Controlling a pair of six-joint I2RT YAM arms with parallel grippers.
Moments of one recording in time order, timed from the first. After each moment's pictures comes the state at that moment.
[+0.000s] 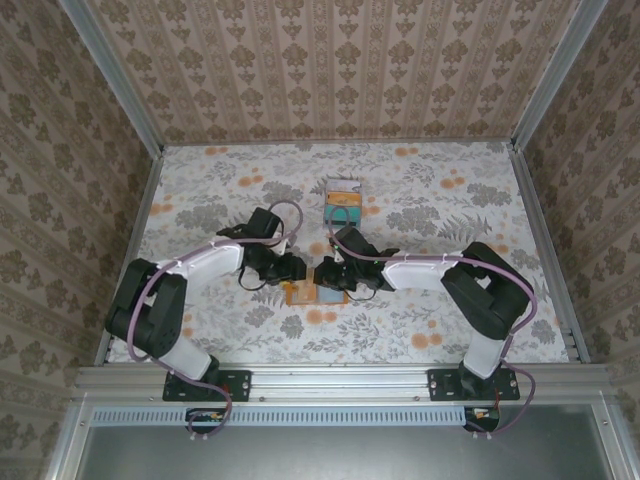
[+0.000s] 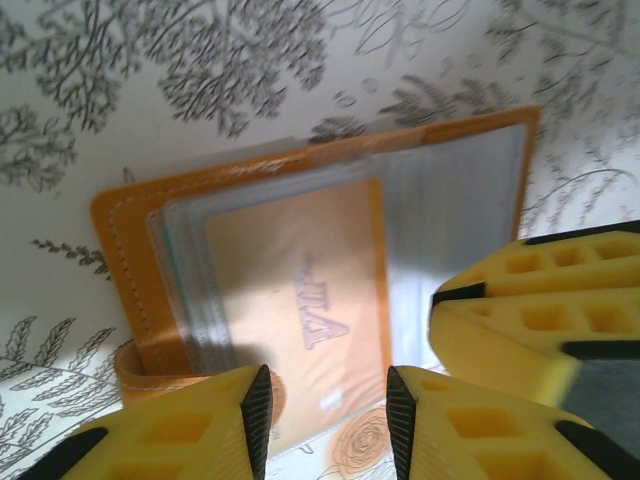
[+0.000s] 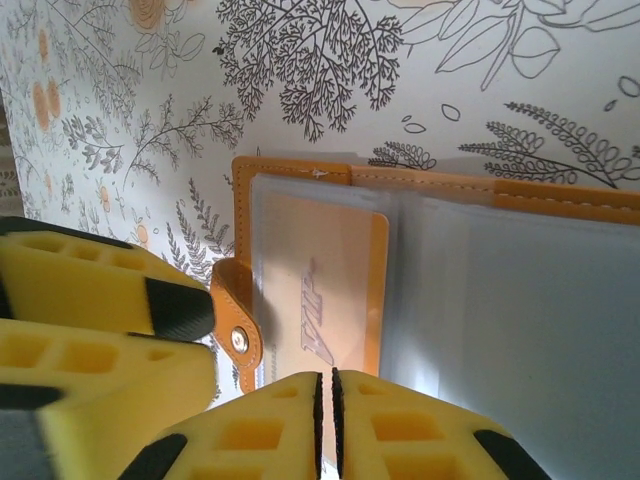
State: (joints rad) left arm -0.52 1.57 0.87 -0.54 0.48 -0.46; right arm 0.76 1.78 0.92 0.02 -0.31 0.97
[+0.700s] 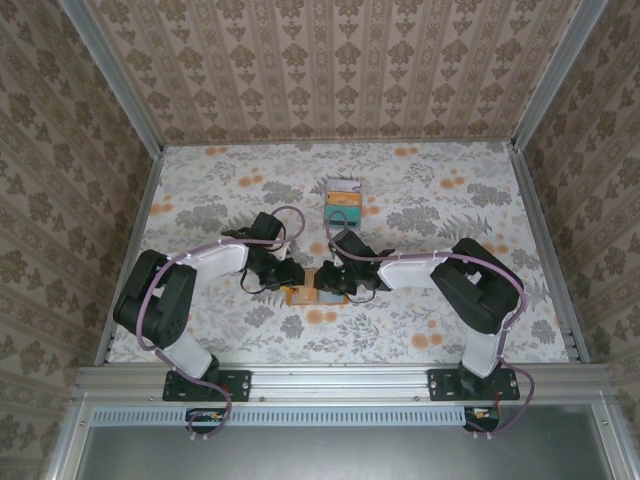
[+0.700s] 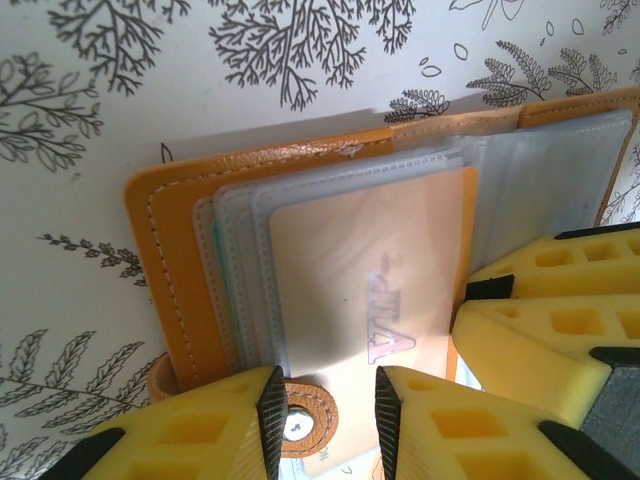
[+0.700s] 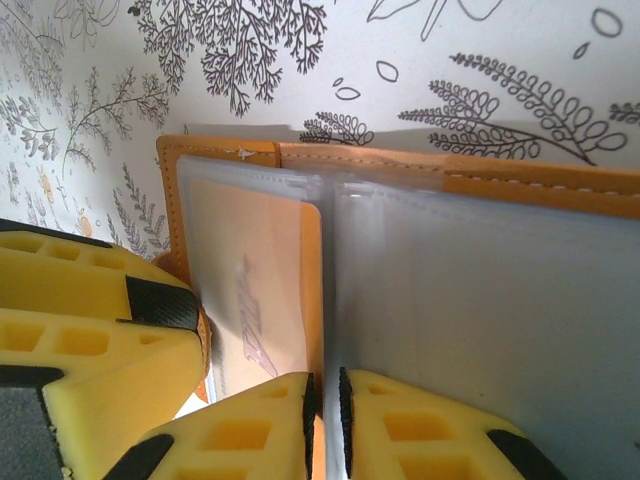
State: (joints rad) left arm -0.52 1.62 0.86 -0.53 0.47 -0.46; right arm 0.76 1.83 0.92 0.01 -0.34 0.97
